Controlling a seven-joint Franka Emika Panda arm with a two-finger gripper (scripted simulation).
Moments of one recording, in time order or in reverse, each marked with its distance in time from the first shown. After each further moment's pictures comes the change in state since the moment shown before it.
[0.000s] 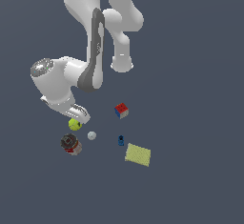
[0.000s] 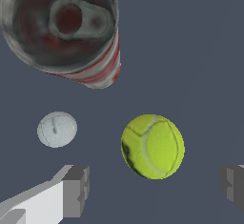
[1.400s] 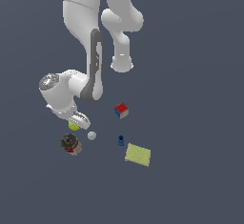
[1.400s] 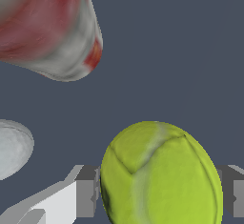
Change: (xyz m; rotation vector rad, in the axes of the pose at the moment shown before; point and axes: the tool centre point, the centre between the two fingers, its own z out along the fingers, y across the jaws) arm -0.001 0.012 0.060 -0.006 -0.001 0.021
